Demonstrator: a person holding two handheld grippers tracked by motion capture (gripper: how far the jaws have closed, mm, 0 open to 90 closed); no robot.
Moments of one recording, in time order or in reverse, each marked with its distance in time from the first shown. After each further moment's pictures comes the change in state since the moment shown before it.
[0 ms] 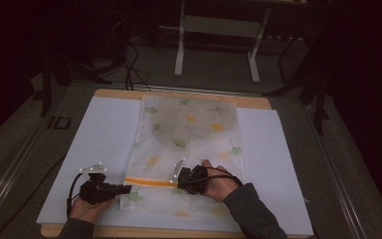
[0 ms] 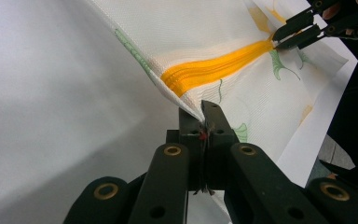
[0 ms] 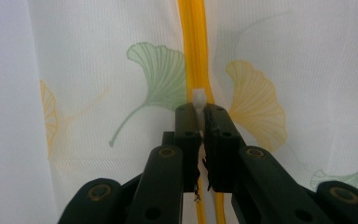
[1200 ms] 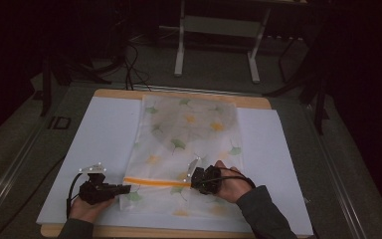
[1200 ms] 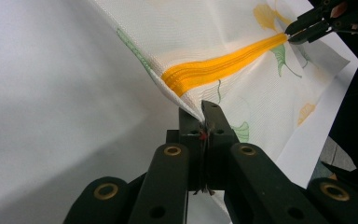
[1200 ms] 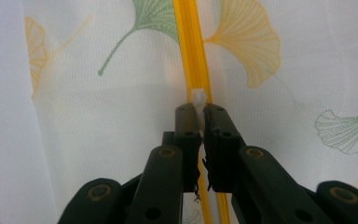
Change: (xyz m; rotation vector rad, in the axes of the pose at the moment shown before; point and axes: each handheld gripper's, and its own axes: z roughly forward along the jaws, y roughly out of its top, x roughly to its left) left arm 0.001 -0.001 -0.001 -0.001 0.006 -0.007; right arm -0.006 -0.033 -0.008 0.016 -0.004 0.051
